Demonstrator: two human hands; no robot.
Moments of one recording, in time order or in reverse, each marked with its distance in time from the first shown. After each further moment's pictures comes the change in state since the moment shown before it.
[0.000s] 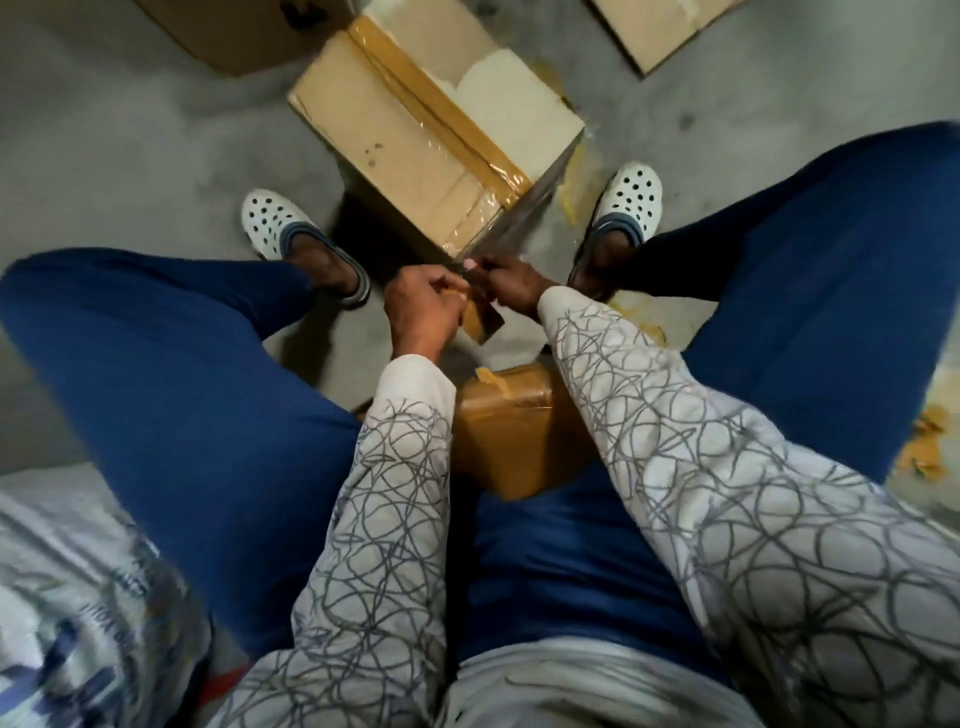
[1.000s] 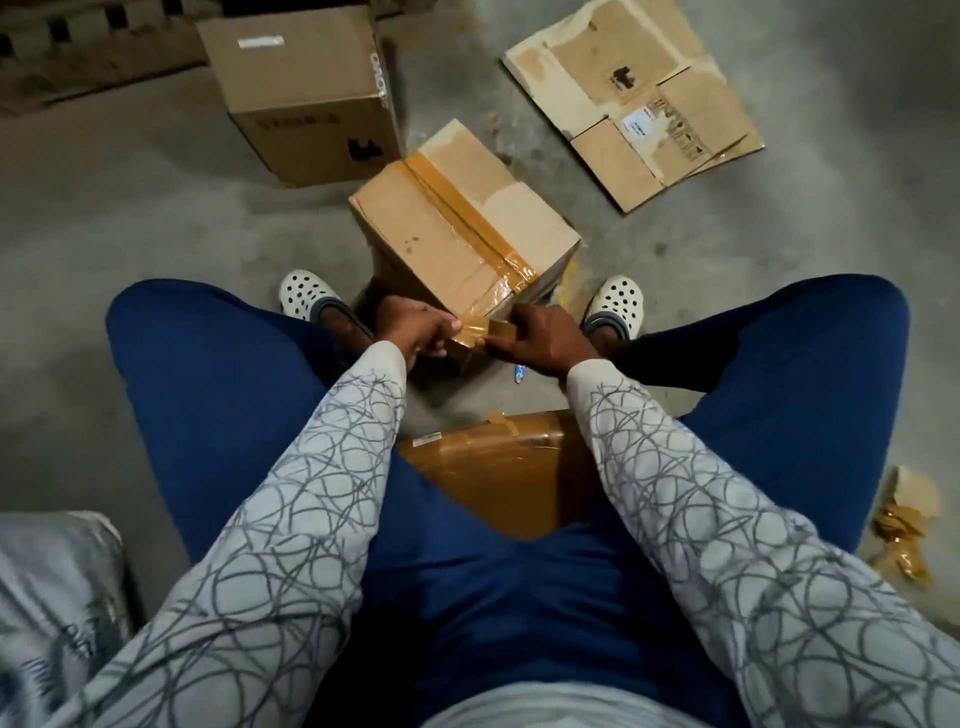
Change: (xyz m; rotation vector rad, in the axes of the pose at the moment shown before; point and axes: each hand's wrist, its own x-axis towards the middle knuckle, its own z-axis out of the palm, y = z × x) left_hand 0.035 0.009 -0.048 -0.343 -0.182 -0.208; right_hand -0.068 -0.039 -0.027 -0.742 0.259 -0.305
